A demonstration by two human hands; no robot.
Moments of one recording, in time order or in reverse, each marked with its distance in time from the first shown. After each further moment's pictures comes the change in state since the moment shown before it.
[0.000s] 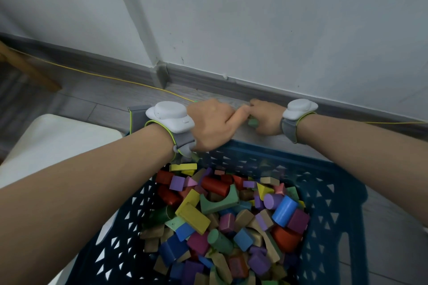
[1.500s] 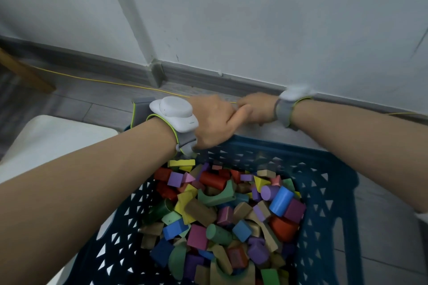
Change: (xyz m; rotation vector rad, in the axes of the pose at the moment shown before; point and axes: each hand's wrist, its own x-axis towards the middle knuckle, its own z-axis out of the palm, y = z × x) left_hand -0.005 0.003 0.000 0.222 0.027 0.077; right_hand -0.016 -0.017 -0.027 0.467 -0.046 0.113
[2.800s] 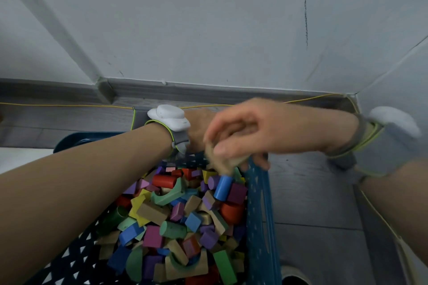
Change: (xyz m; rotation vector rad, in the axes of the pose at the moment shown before) left_hand 0.056 0.090 0.044 -0.237 -0.236 -0.519; right_hand -0.252 -0.023 -0.045 0.492 -0.118 -0.326
